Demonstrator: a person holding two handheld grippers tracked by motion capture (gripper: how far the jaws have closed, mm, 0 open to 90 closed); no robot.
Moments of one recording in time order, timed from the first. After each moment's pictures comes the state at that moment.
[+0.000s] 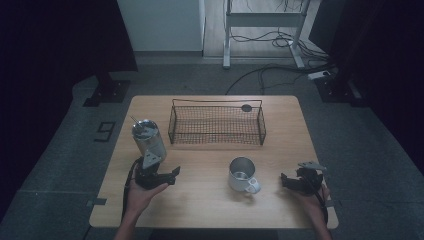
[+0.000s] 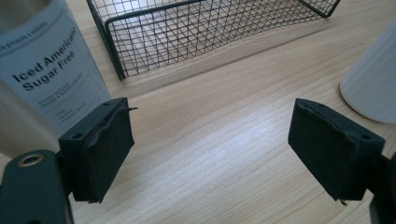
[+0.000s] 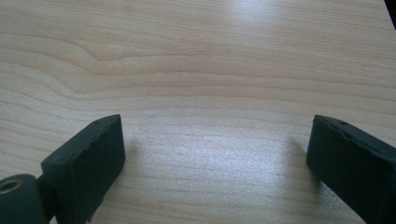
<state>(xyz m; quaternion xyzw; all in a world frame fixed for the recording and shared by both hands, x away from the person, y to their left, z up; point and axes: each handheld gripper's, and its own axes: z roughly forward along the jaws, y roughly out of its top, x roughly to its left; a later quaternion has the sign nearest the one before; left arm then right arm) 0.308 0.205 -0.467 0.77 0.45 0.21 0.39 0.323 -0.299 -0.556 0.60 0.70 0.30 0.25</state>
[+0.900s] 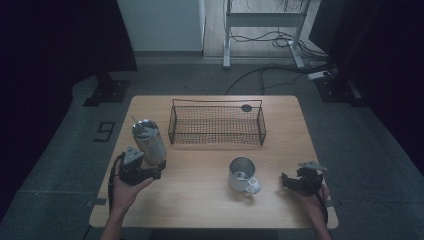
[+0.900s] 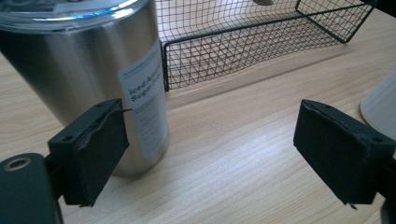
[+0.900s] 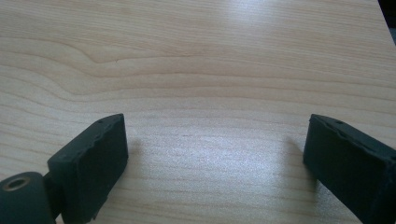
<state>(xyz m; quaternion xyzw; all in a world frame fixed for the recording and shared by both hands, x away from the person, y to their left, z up) 0.310 0.244 -0.449 0.75 0.47 0.23 0.41 0.323 -0.300 -0.556 0.60 0.69 0.30 0.25</state>
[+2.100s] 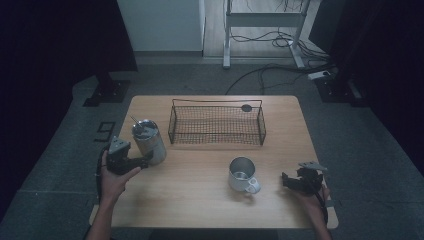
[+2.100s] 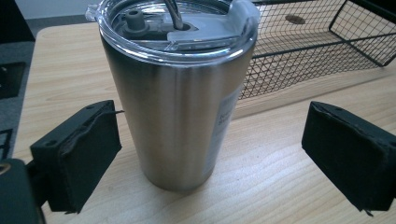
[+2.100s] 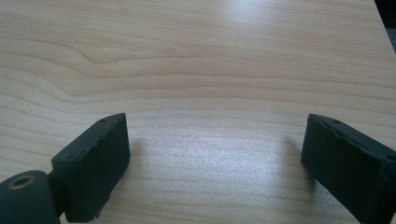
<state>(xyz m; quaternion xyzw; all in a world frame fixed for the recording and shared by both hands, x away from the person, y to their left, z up) 0.338 0.284 -0.444 0.72 0.50 0.24 0.42 0.323 -0.300 -0.556 0.61 0.69 0.30 0.26</state>
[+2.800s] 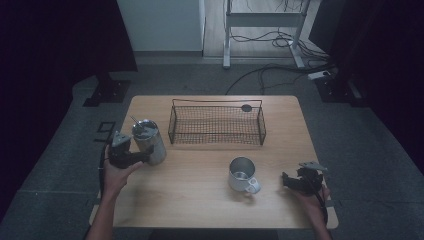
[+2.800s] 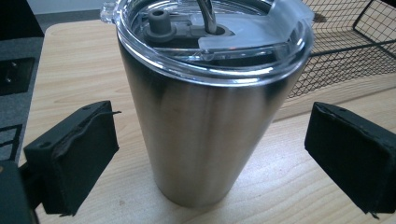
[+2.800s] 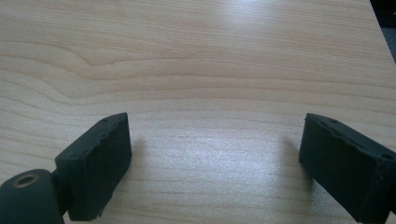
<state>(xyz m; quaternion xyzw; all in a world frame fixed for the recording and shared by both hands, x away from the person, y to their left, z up) 0.361 0.286 -0.451 0.72 0.51 0.25 0.40 0.322 -0.300 -0.556 0.61 0.69 0.30 0.26</state>
